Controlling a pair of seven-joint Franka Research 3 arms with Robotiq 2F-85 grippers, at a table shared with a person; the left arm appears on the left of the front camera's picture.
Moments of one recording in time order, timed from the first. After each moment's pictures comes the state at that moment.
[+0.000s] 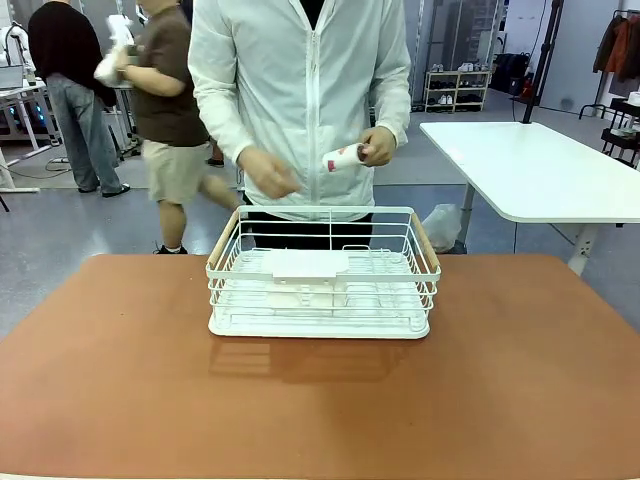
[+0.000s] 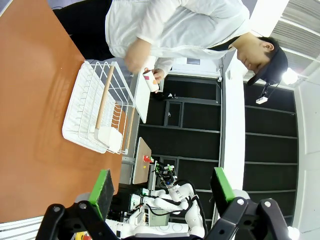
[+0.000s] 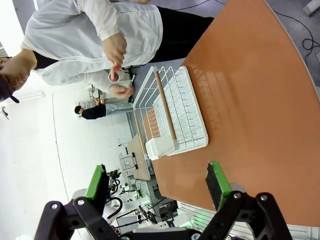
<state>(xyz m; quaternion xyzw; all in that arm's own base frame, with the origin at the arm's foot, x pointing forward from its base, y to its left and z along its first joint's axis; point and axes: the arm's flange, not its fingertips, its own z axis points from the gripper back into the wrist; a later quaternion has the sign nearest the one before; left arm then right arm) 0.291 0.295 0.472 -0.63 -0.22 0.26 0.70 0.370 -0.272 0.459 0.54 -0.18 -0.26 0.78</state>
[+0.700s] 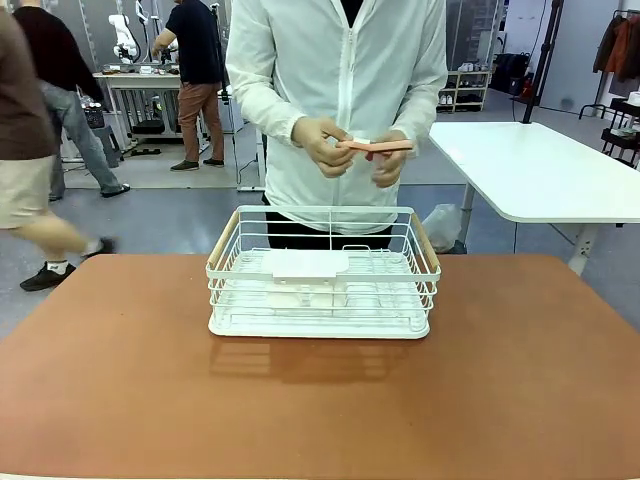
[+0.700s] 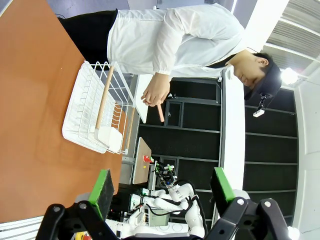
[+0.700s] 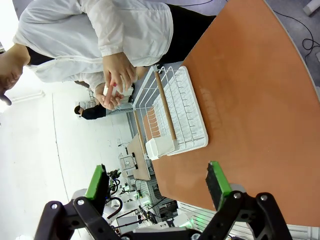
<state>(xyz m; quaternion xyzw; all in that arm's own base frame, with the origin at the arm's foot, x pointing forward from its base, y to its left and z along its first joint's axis) 0.291 0.295 0.472 -0.63 -0.22 0.26 0.70 0.370 -0.272 0.459 0.54 -0.18 -0.26 0.78</state>
